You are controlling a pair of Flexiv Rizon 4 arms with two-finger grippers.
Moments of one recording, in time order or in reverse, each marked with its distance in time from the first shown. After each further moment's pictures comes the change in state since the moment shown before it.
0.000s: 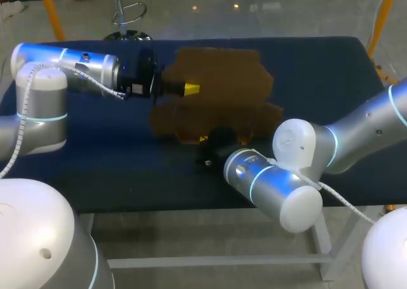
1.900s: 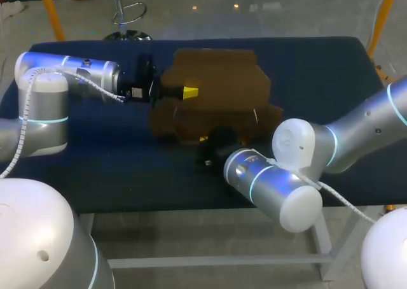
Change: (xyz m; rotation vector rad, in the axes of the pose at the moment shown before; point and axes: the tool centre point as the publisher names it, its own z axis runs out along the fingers) left arm -0.004 0.014 -0.002 0.036 0.014 -0.092; right arm 0.000 0.000 0.000 0.000 0.000 0.000
